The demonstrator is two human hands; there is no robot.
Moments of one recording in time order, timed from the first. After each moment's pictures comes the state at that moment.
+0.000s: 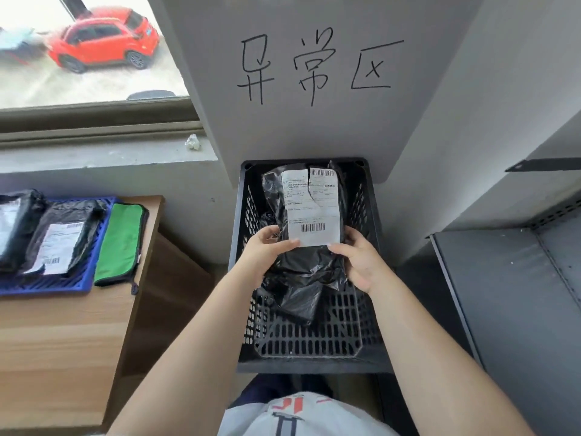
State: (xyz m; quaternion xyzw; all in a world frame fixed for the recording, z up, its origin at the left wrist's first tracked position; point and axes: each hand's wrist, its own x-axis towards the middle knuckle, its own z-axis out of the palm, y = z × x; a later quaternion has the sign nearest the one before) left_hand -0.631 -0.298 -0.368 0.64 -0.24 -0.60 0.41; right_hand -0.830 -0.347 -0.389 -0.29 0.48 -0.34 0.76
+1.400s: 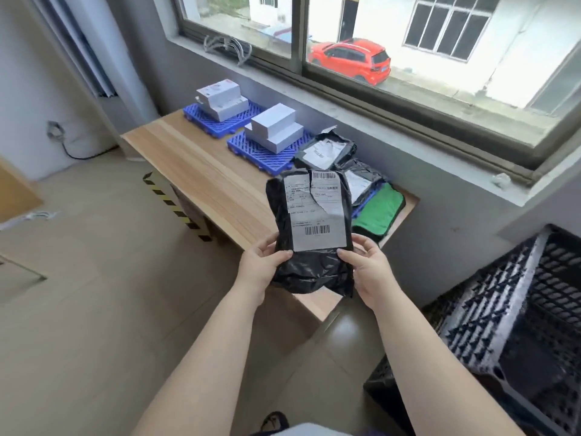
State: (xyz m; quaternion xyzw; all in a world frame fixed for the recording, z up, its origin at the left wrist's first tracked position) left_hand -0.315 0.169 -0.339 0.63 0.02 -0.29 0.72; right_hand -0.417 -0.005 -0.338 -0.48 0.32 -0.15 0.81
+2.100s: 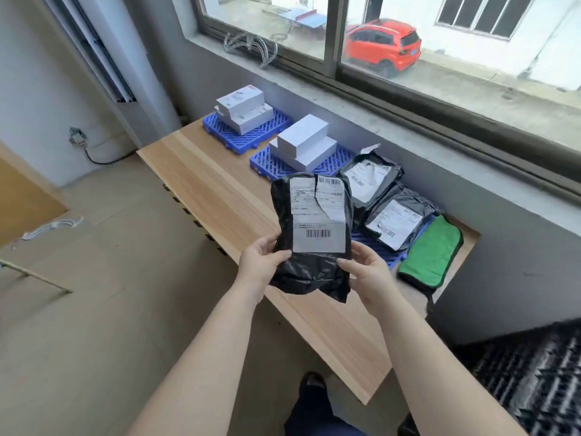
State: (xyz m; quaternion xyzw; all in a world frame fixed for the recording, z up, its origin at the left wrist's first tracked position) left_hand -0.129 0.164 -0.347 0.70 0.04 -0.25 0.67; right_hand -0.231 -0.017 -0.370 -0.50 0.32 -0.06 0.80
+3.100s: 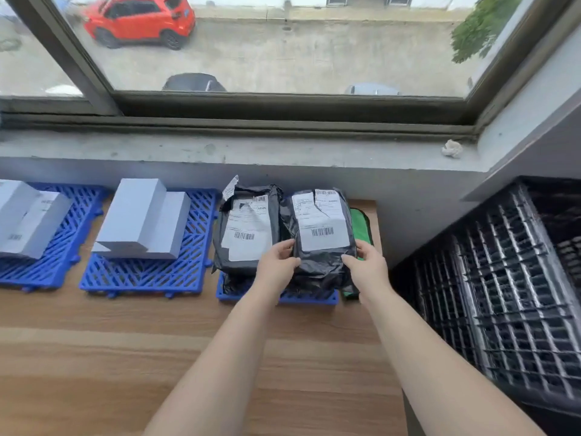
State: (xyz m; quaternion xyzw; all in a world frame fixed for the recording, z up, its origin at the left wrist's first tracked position) left_hand -0.010 -0.135 -0.393 0.74 -0.24 -0.51 0.37; right_hand -0.177 -0.195 -0.424 -0.41 0.64 -0.31 0.56
